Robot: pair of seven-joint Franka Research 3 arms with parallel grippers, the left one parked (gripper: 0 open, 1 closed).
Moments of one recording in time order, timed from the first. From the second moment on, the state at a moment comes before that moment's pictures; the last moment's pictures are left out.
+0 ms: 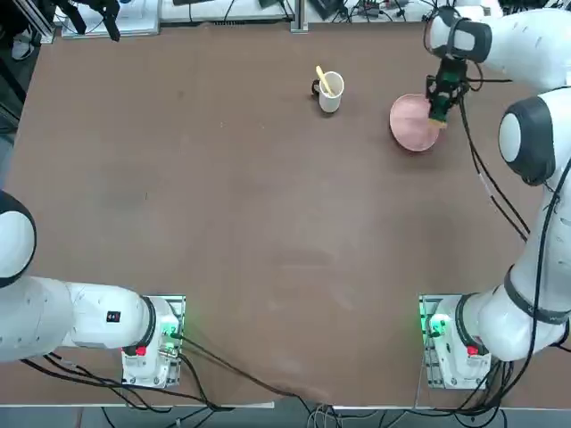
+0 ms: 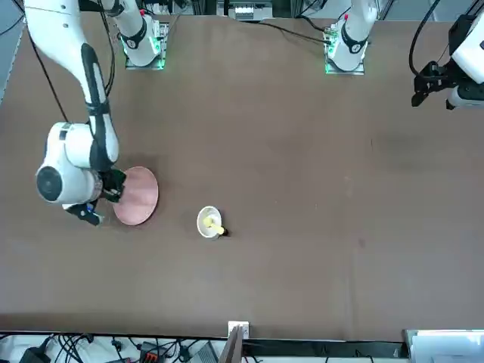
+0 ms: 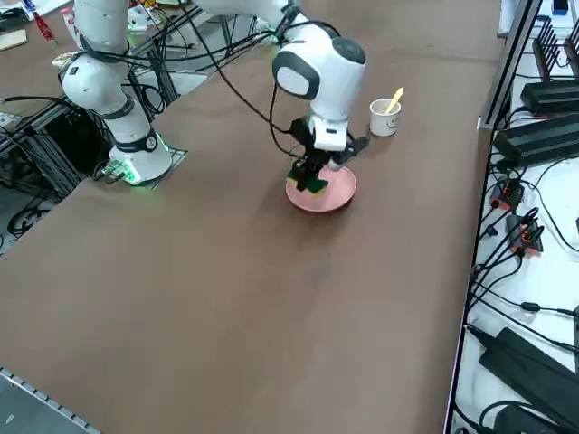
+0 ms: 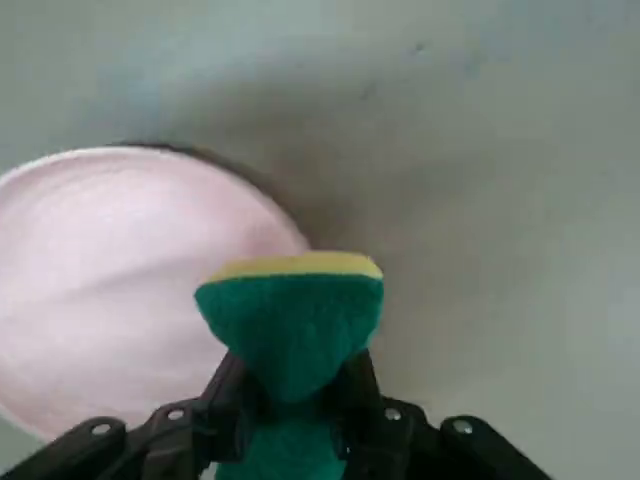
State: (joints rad) arm 0.35 0.54 -0.43 -1.75 0.14 1.97 0.17
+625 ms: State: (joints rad) arm 0.16 0.55 -0.47 -1.76 0.14 2.00 -0.20
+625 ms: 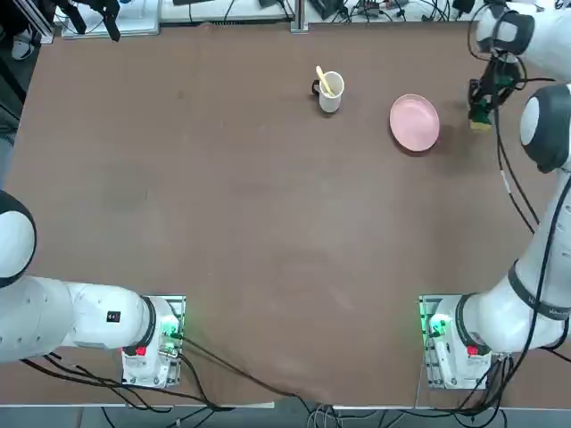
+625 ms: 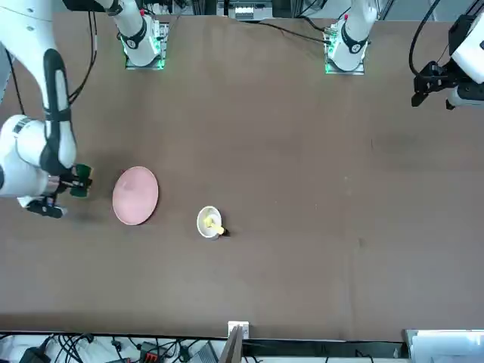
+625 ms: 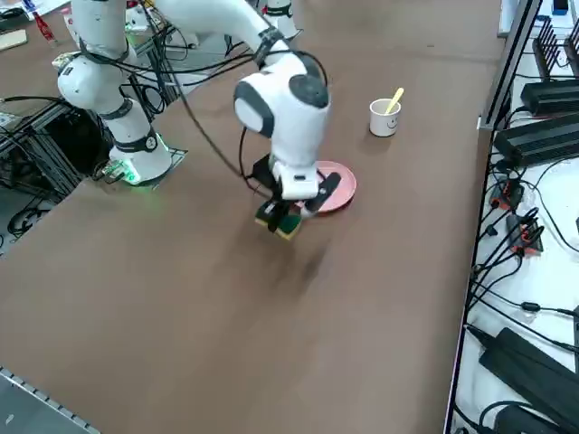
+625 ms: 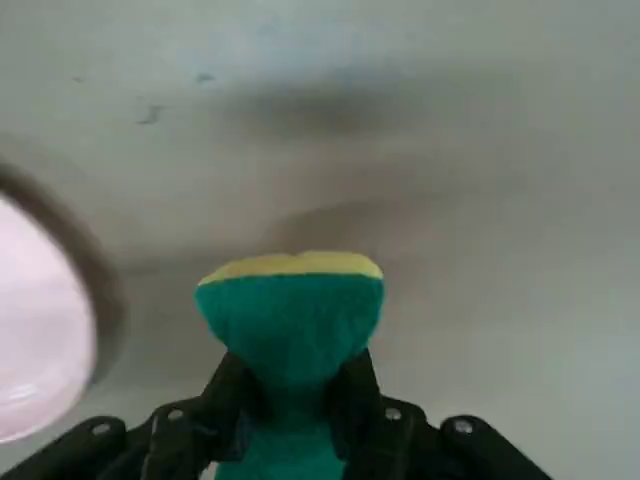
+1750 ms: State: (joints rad) arm 0.03 0.62 -0.47 -1.83 0.14 2.23 -0.48
